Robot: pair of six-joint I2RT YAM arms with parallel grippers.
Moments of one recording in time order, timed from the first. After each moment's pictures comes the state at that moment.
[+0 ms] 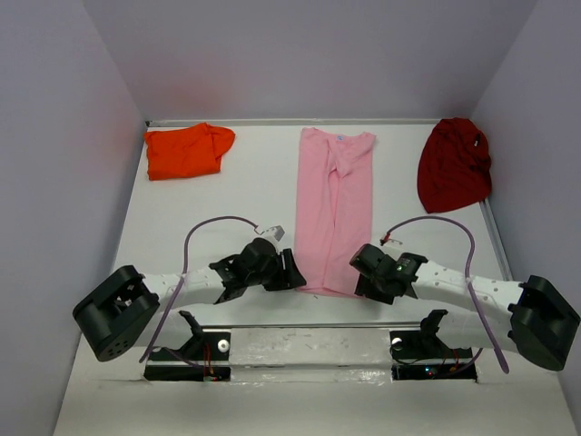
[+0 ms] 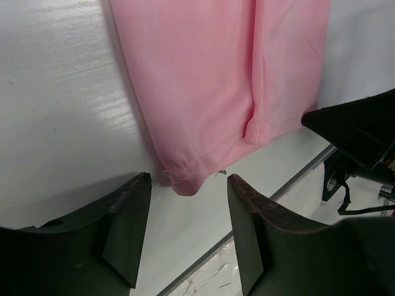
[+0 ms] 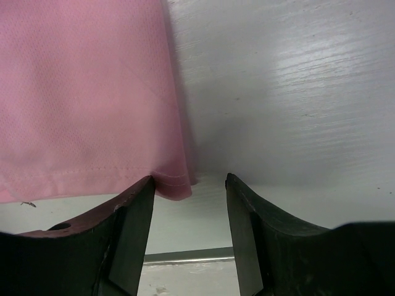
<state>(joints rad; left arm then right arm) -0.88 1.26 0.38 0.17 0.13 -0.91 0.91 1.14 0.56 -0.71 0.30 1.18</state>
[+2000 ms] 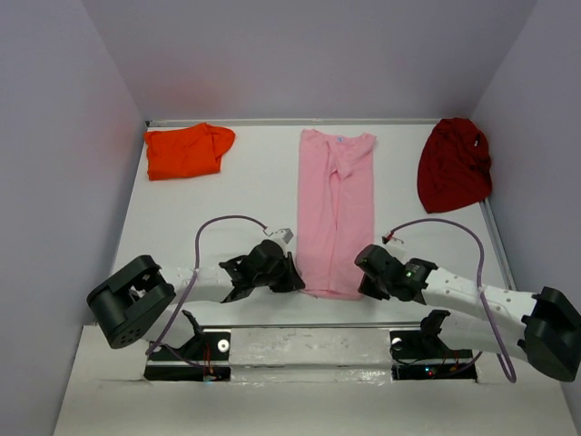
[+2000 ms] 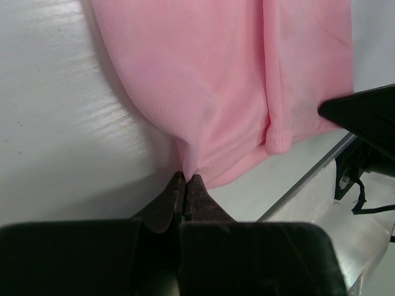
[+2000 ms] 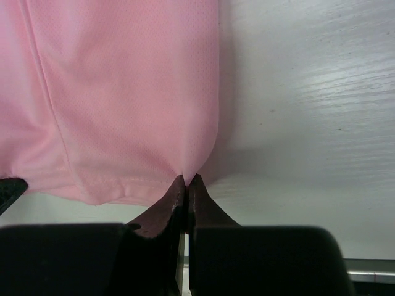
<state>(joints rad) -0.92 1.39 0.41 0.27 0.13 -0.88 0.91 1.07 0.50 -0.58 0.30 1.20</state>
